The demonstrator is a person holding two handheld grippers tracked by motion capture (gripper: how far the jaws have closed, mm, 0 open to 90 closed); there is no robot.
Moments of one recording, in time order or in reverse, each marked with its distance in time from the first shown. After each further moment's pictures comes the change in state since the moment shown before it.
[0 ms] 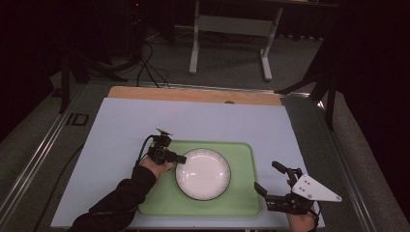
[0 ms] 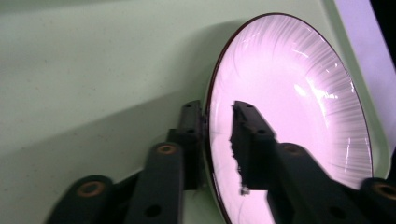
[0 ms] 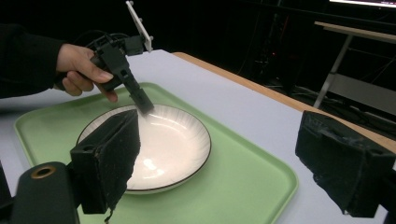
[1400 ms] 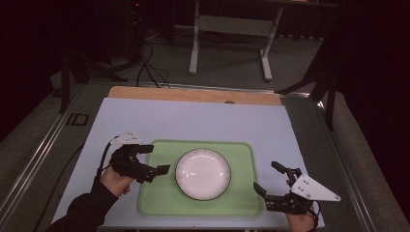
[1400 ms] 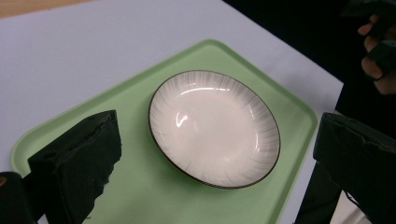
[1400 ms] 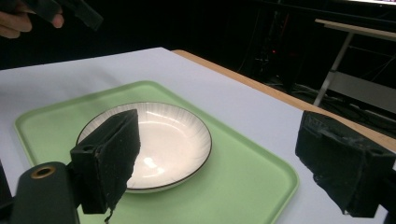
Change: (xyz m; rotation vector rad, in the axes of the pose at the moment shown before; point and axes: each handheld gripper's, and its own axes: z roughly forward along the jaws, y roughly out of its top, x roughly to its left) left arm -0.044 -0.053 -0.129 -0.299 -0.045 0.400; right arm 0.001 0.001 0.001 0.011 -0.002 -0.002
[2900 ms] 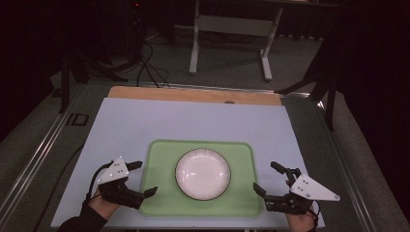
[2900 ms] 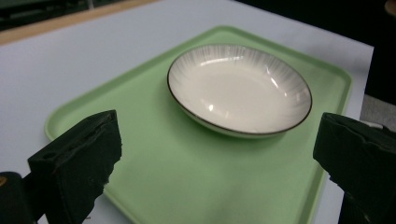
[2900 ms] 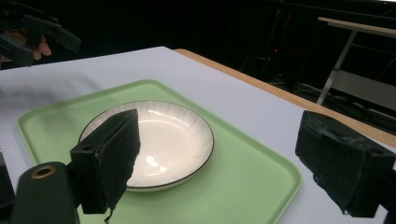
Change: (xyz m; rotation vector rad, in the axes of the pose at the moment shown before) left arm 0.004 -0.080 -0.004 -0.107 0.077 0.191; right arm 0.000 -0.002 0.001 0.003 0.010 0.005
